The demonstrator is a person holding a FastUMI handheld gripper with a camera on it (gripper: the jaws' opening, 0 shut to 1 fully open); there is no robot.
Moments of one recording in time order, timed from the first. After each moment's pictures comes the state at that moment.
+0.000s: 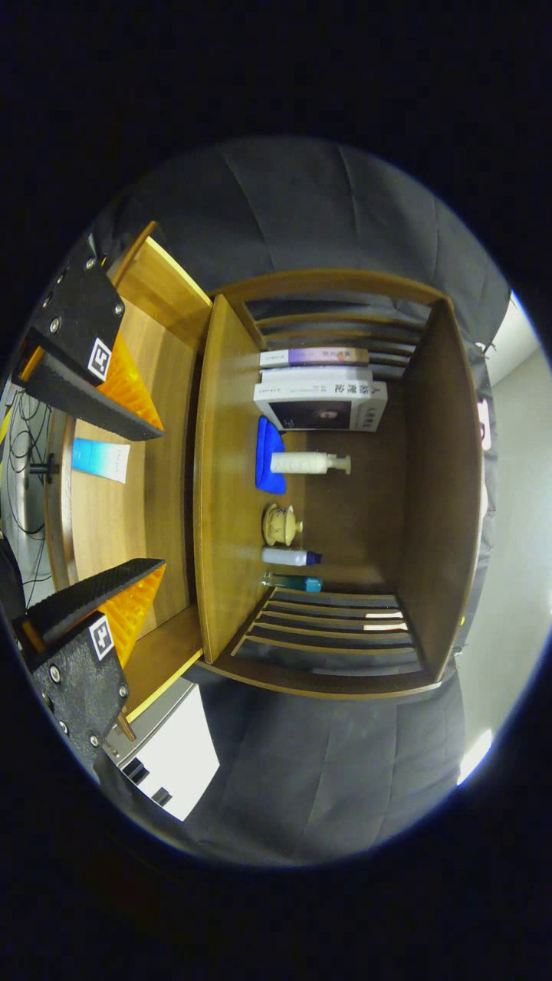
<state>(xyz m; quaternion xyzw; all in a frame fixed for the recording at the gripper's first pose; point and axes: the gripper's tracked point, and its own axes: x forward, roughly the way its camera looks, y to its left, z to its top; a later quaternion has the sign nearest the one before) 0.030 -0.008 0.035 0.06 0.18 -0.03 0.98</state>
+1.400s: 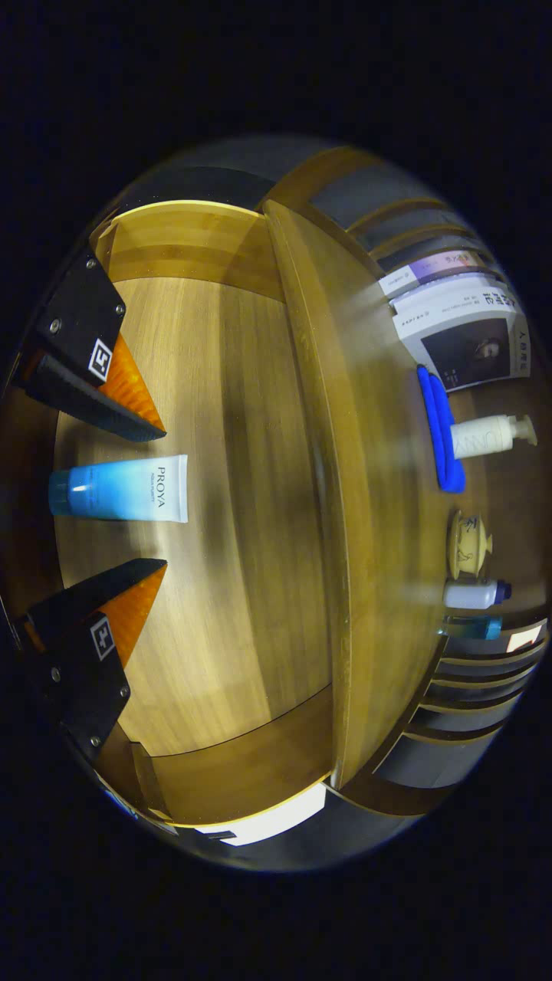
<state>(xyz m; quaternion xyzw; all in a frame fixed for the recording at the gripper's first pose) 0.081 0.052 -0.112 0.12 0.50 -0.01 0.86</state>
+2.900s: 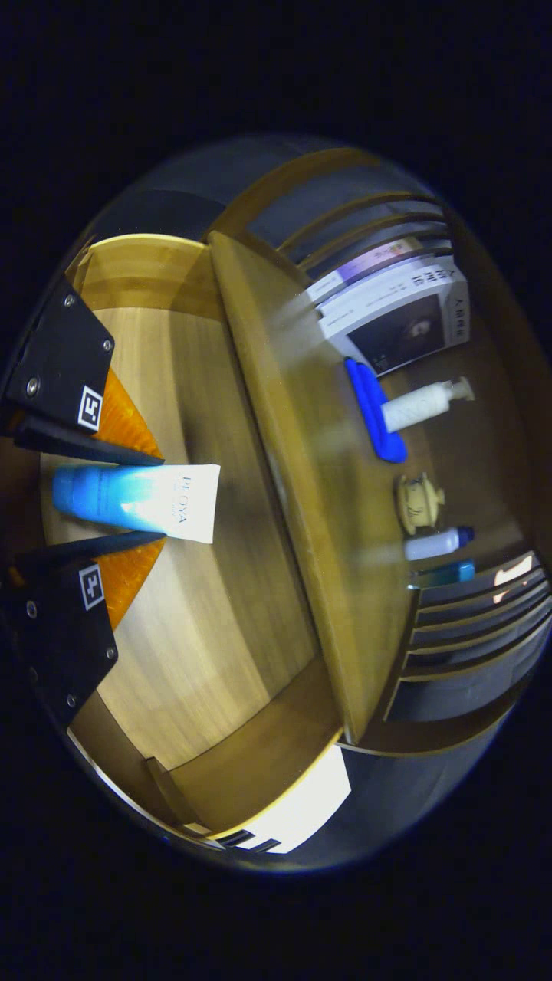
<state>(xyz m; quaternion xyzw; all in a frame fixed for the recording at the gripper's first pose) 0.098 0.035 -0.075 0.20 0.36 -0.04 0.91</state>
